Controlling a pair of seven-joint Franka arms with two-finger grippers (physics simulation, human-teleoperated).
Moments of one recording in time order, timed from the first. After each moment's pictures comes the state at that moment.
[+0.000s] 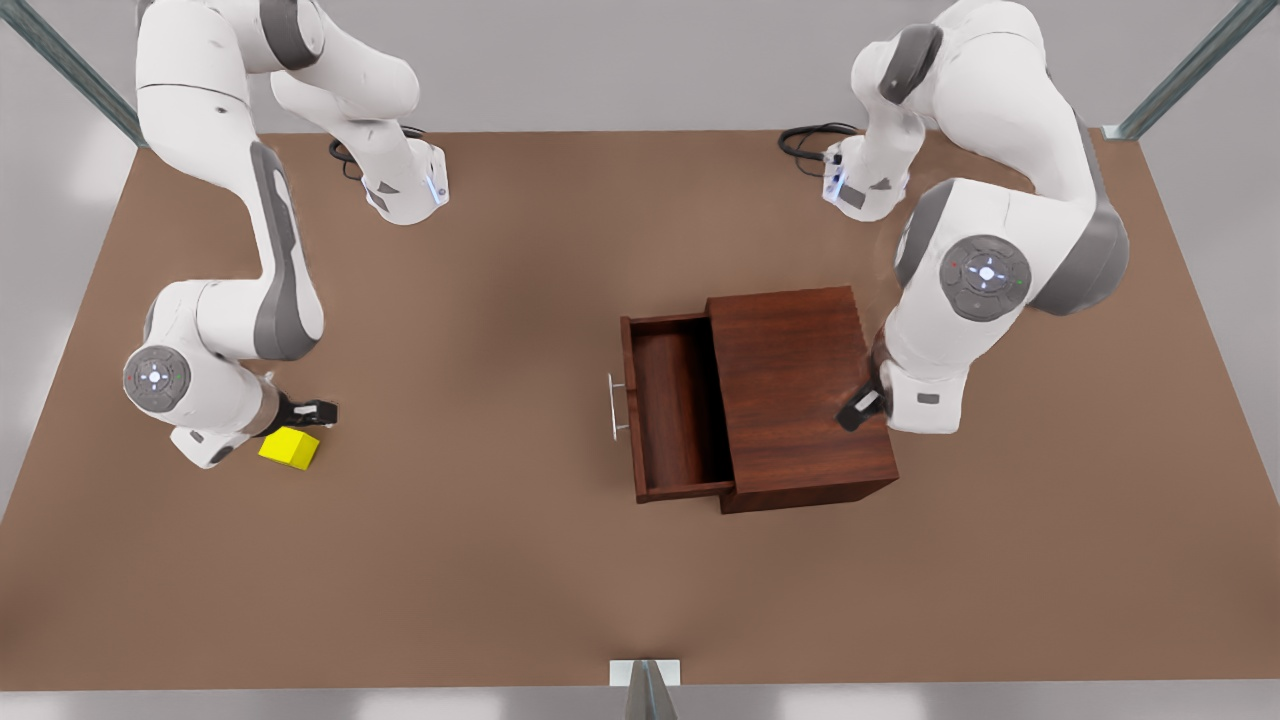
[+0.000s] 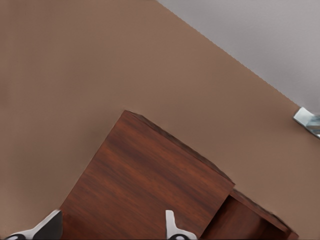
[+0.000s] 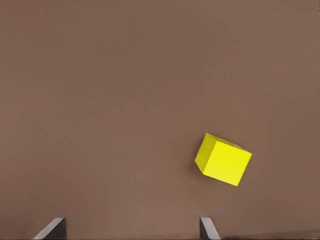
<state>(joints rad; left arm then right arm) -0.21 0.47 -0.07 -1.02 0.06 1.37 -0.98 -0.06 0.36 0.05 -1.68 -0.07 1.86 -0.02</state>
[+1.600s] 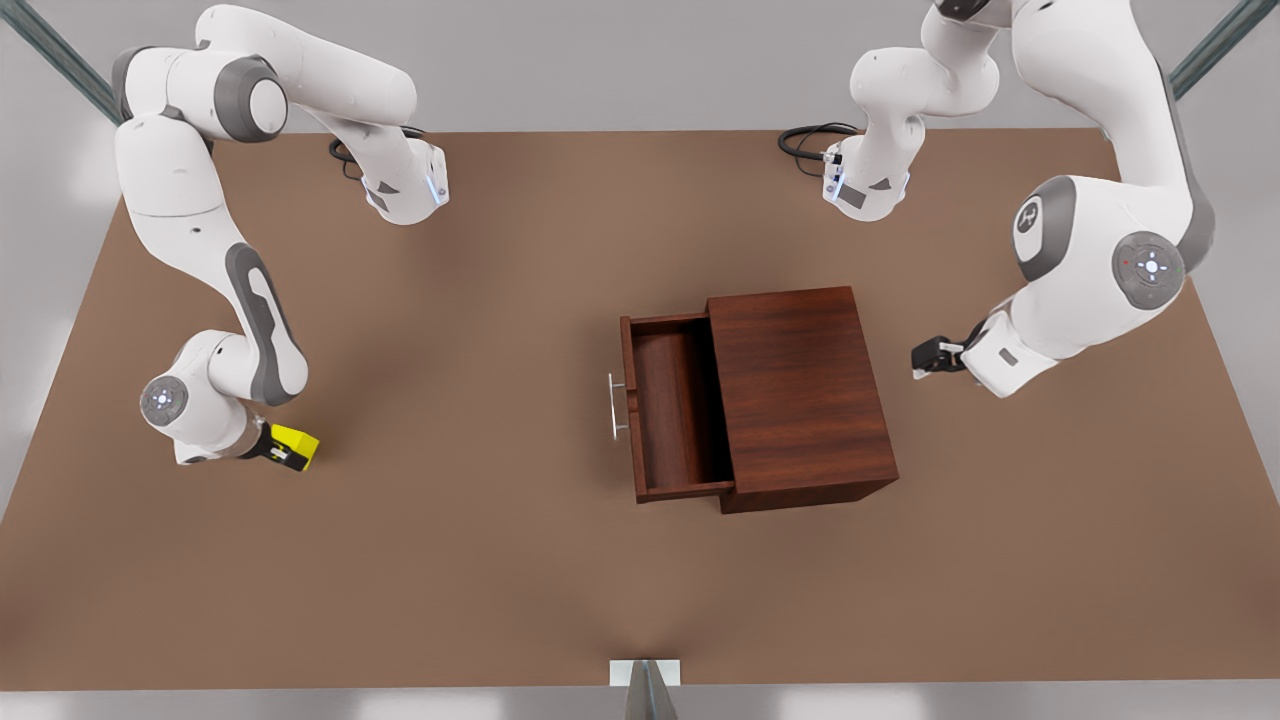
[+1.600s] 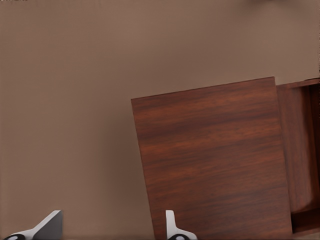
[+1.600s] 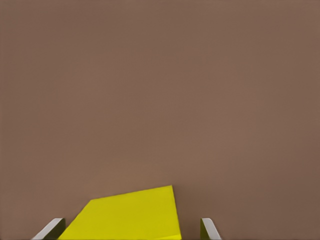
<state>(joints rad) -0.09 0.17 -0.03 -1.57 -0.10 1.68 -0.03 -0.29 0.60 0.06 -1.92 -0.05 2.51 0.25</state>
